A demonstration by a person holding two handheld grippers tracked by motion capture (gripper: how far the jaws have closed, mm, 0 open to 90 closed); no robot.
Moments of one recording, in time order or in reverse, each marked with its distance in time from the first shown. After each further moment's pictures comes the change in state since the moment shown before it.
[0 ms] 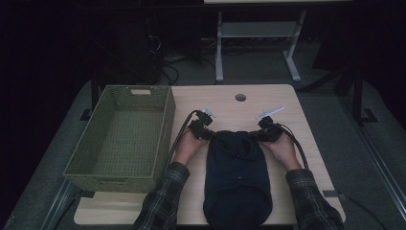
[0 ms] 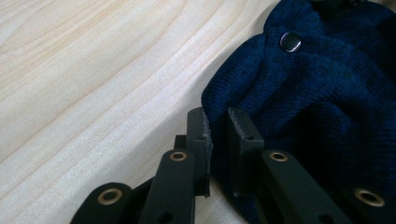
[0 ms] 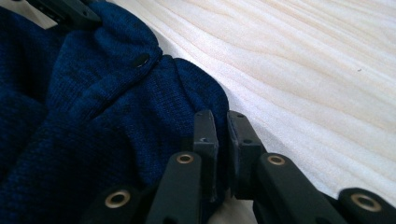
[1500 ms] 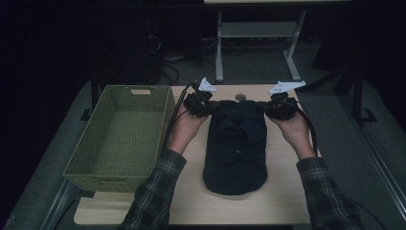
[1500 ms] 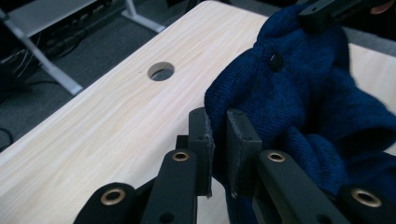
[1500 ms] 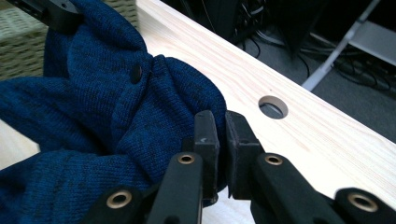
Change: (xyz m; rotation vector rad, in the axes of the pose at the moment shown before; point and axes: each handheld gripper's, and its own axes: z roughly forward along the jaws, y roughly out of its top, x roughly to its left) left arm -0.043 0.054 -0.113 -0.283 0.155 0.179; right arm 0.025 0.060 -0.104 -0.264 -0.160 -0.153
